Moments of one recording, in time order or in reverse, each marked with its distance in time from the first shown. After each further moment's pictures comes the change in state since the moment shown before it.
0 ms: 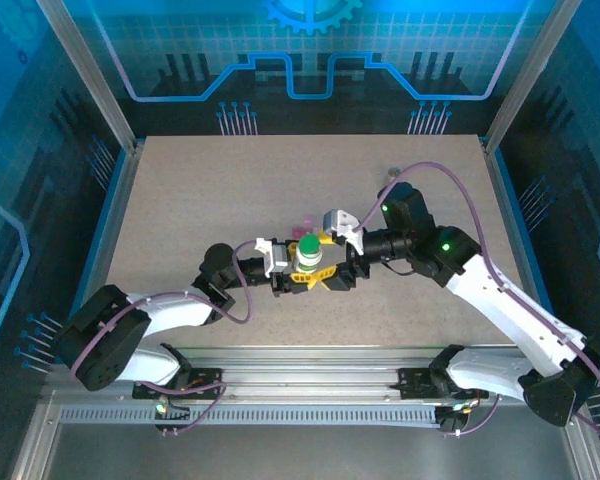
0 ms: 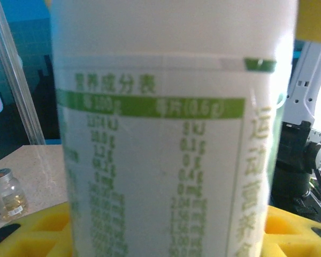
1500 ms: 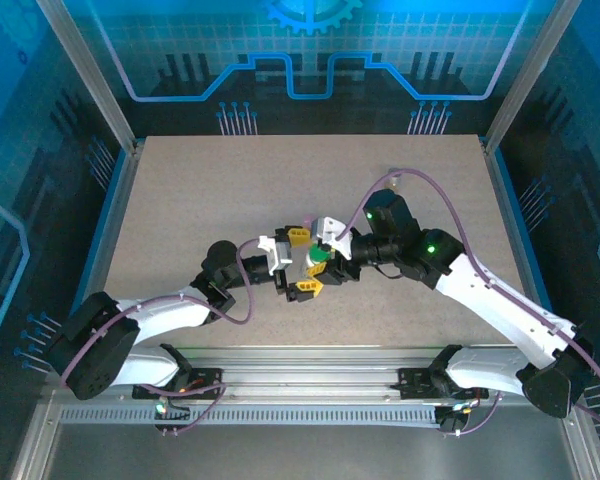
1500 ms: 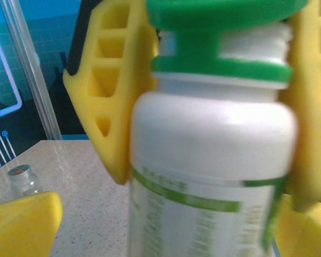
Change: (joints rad) left arm -0.027 -0.054 0.037 -0.134 -0.107 0.050; right arm 0.054 0.025 -0.034 0.049 0.190 0.001
